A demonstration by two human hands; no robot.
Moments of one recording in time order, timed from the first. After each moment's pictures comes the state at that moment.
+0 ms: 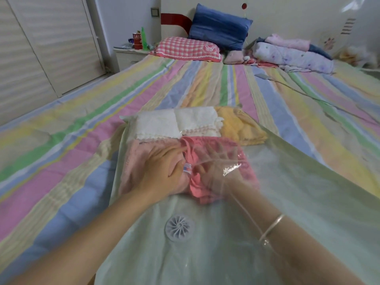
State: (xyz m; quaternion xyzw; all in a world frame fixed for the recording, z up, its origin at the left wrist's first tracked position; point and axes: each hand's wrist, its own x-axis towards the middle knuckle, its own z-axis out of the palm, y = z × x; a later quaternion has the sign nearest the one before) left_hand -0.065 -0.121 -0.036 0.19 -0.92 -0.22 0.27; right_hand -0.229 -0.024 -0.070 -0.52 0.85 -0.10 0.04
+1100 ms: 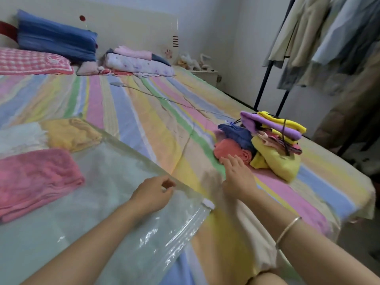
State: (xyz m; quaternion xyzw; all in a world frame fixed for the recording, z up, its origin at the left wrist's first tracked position) left_hand -0.207 0.201 -0.037 0.04 -0.93 -0.36 -0.01; right_hand -0.307 0.444 -0.039 -0.15 0.99 -0.03 -0.05
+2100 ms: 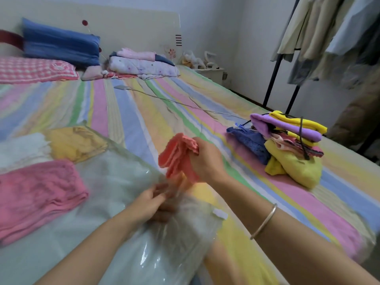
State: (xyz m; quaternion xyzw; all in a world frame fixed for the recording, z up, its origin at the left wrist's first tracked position) left_hand -0.214 0.184 -0.043 0.15 -0.70 -0.69 -0.08; right_hand -0.311 0.327 0.020 -0.16 0.90 -0.38 -0.11
